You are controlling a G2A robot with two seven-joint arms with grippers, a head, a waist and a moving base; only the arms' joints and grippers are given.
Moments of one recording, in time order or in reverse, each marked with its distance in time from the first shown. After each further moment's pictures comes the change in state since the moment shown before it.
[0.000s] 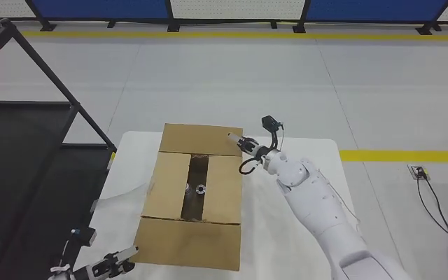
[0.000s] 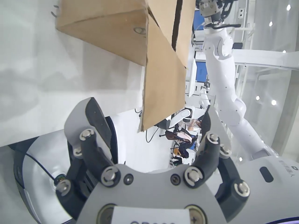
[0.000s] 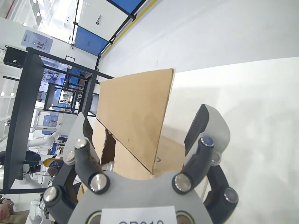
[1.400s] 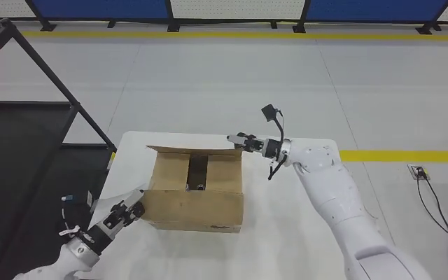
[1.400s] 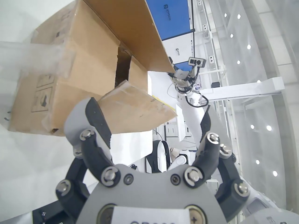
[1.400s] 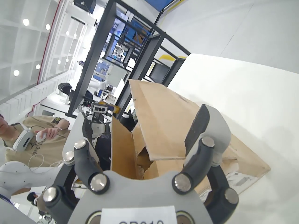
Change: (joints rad) left arm -0.164 -0.015 0.161 -0.205 0.075 0.214 0.557; right arm 0.012 0.080 0.111 -0.144 0.261 -0.303 0.607
